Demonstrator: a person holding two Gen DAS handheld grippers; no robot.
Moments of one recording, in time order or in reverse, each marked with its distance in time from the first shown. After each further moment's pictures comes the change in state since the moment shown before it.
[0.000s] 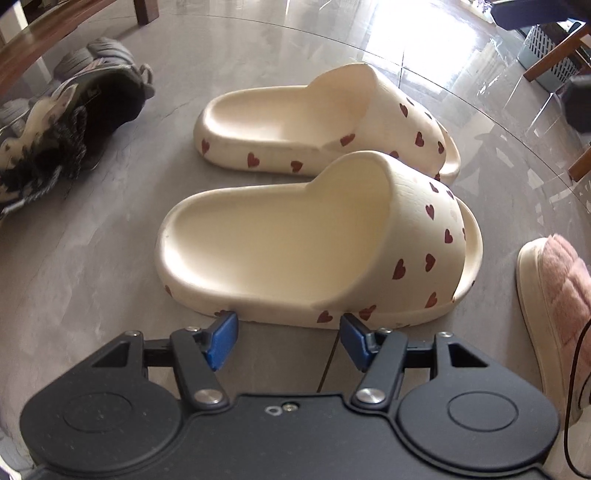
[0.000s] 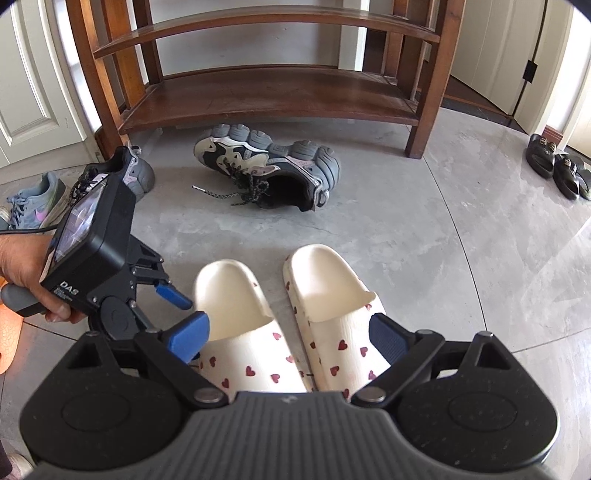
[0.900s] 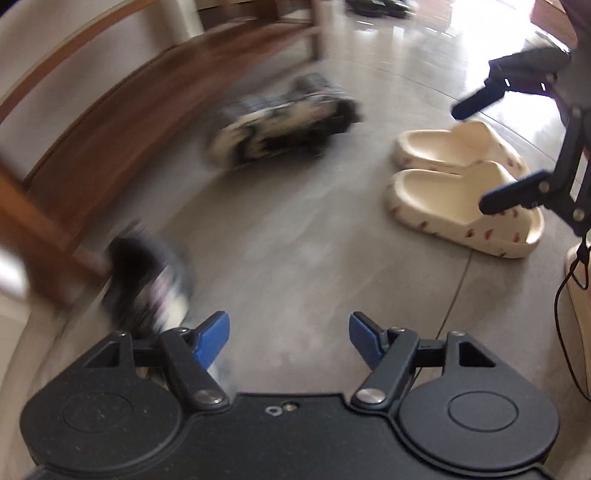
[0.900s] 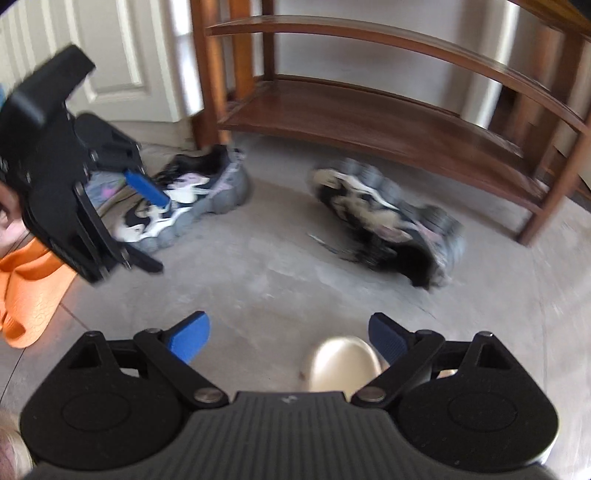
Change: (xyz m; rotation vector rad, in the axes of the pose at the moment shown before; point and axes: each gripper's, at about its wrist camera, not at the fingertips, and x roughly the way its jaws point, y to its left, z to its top) left arm -0.186 0.103 -0.150 -0.329 -0.113 0.341; right arm 0.066 0.111 0.066 -0.381 -0.055 0.286
